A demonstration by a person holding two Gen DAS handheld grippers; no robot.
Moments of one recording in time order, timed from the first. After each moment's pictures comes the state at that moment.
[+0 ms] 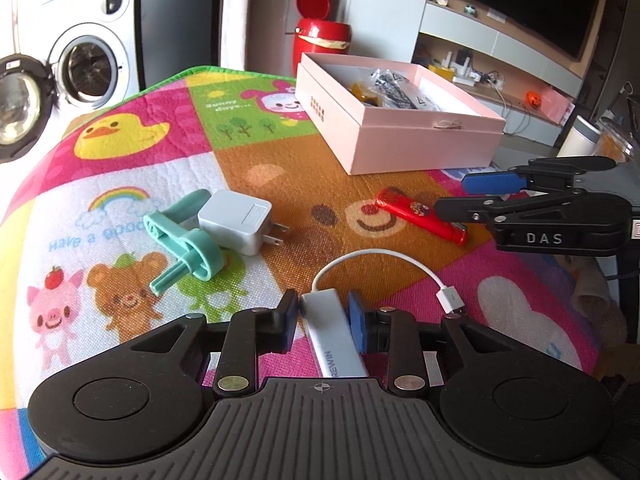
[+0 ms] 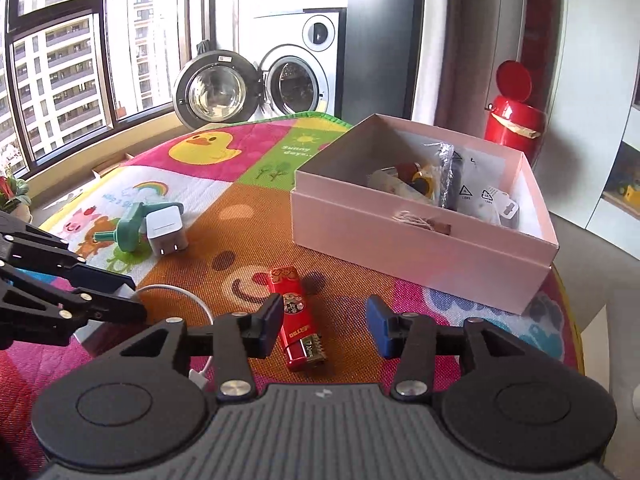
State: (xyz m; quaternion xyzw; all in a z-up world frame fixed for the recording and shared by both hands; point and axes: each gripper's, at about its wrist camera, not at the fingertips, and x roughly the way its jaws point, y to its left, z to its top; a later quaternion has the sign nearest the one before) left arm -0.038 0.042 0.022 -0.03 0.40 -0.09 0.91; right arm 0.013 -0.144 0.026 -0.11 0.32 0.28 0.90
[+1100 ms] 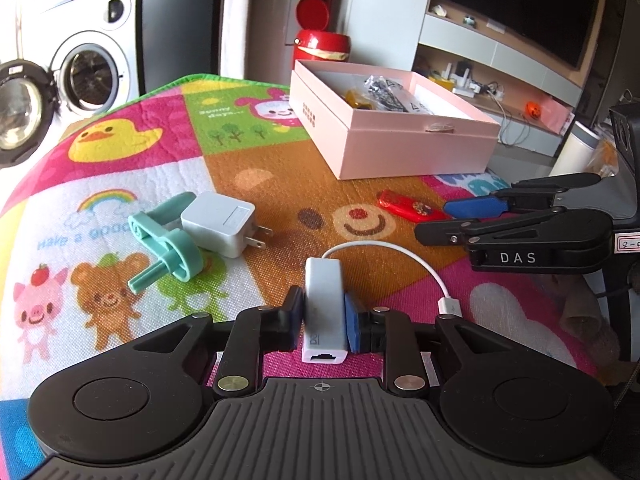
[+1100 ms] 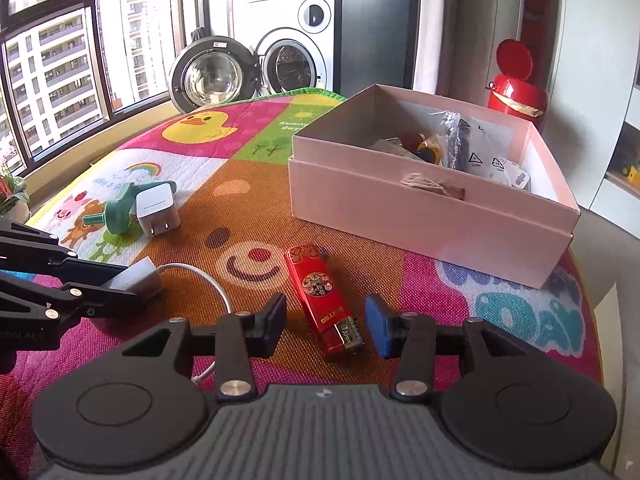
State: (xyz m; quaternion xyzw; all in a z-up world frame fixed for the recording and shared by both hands) left arm -0.039 0.029 0.013 -0.03 0.37 -0.09 0.92; right arm 0.016 -0.144 0.011 -0.10 0.34 0.28 0.89
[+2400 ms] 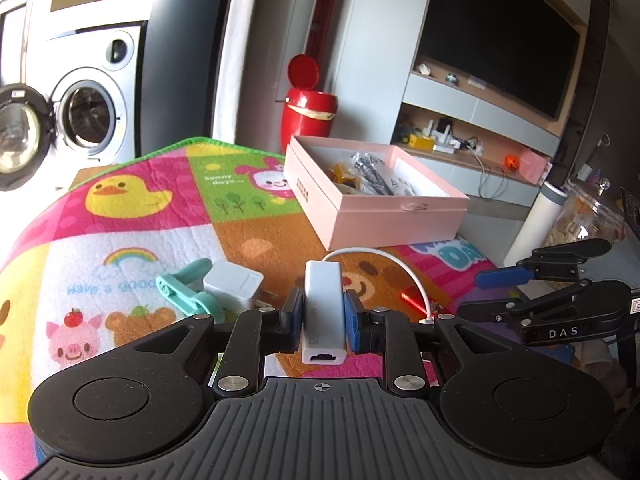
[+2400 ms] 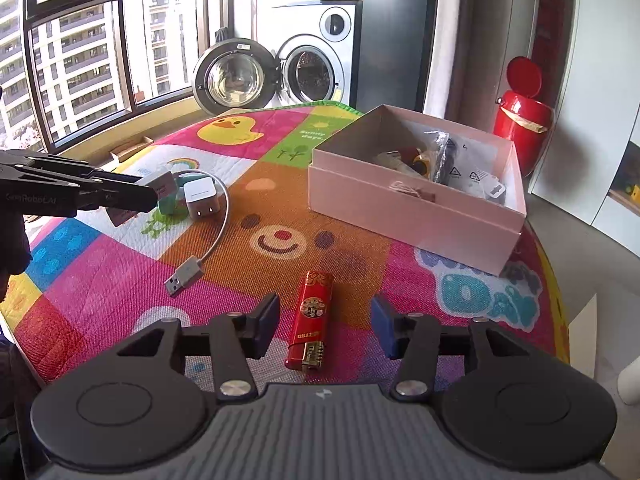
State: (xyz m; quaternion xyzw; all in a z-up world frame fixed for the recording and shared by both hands) left arm -0.065 0.050 0.058 -0.06 0.30 -0.12 0.95; right arm -0.030 -0.179 0.047 -0.12 0.34 0.30 0.88
